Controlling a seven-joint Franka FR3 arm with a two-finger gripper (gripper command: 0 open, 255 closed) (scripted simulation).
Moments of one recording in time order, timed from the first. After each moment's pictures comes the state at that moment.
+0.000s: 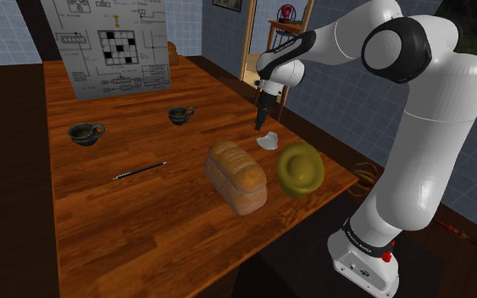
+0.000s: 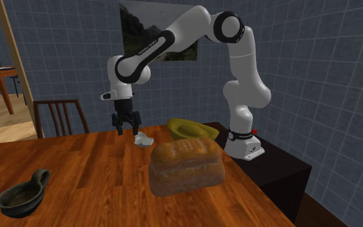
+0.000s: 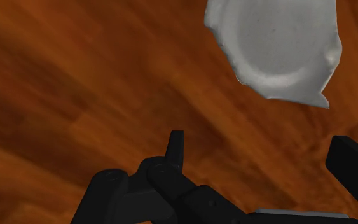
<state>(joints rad) 0.10 0.26 -0.37 -2.01 0.43 2.12 -1.21</state>
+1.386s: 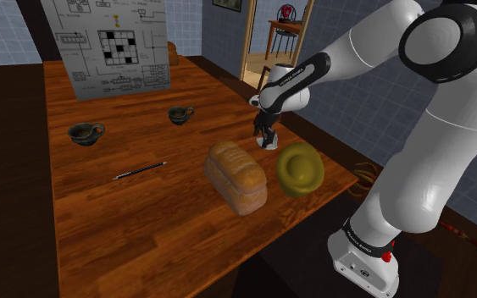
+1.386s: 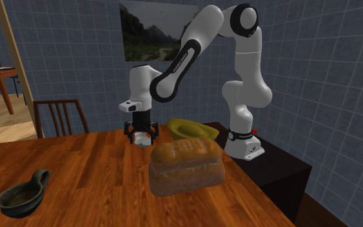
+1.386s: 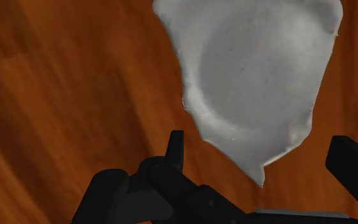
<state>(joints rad) 0.22 0.08 -0.34 -2.38 0.13 2.51 -1.38</state>
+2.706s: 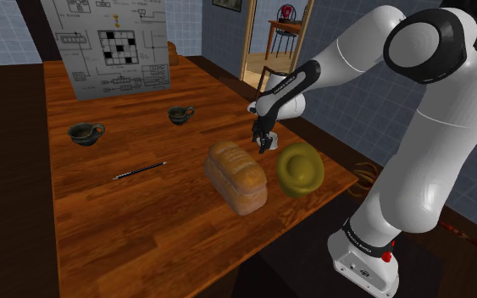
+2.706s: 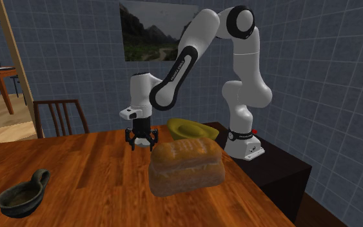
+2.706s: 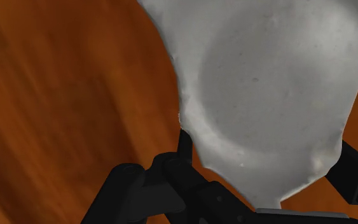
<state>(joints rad) 0.21 0.15 -0.33 -2.39 0.17 2.59 -1.42</state>
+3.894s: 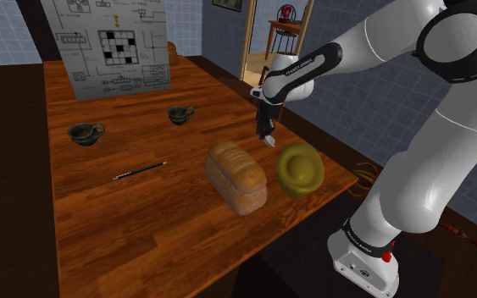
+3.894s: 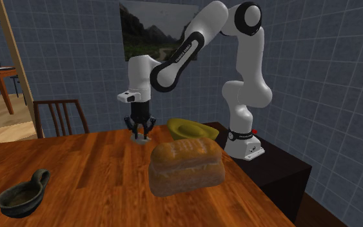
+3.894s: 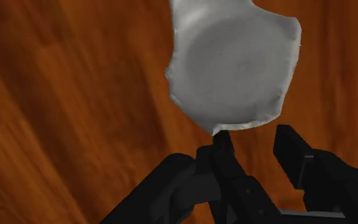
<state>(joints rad) 0.22 0.01 -0.35 -2.36 0.07 2.42 -1.34</state>
